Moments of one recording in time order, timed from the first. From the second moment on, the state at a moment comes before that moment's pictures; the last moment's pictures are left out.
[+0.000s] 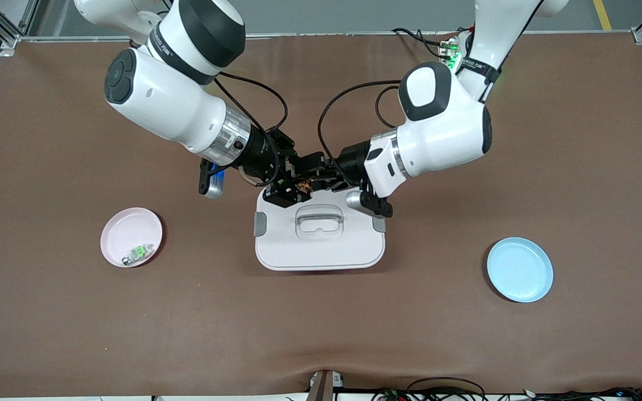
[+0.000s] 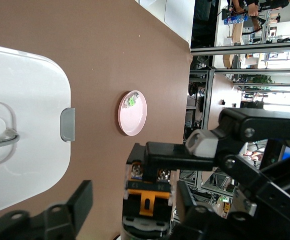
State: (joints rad) left arm -0.47 0.42 -0.18 -1.51 -1.08 2.34 -0.06; right arm 0.60 0.38 -0.05 -1.35 0.58 2.08 1.83
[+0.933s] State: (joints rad) left arm -0.47 0.43 -0.18 -1.51 -1.08 2.34 -0.05; right arm 0.60 0.40 -0.05 -1.36 0.59 2.08 1.83
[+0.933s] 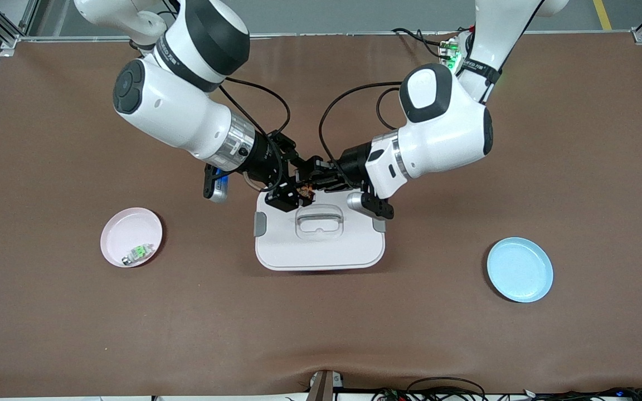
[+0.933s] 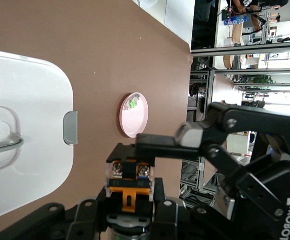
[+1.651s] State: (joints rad) left arm -0.39 0.37 -0.18 -1.50 -0.94 2.19 -0.06; right arm 0.49 0.40 -0.08 -1.35 0.58 1.94 1.45
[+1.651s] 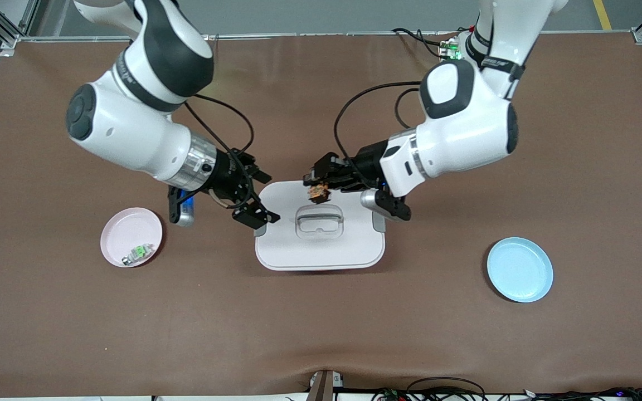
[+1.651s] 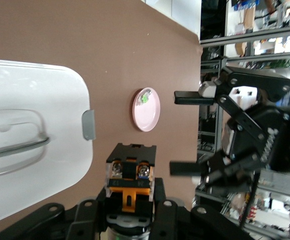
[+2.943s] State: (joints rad) left arm -0.05 0.07 -0.15 -1.47 -0.17 1.47 -0.09; right arm 0.17 0.37 -0.09 -1.27 0.10 1.49 0.04
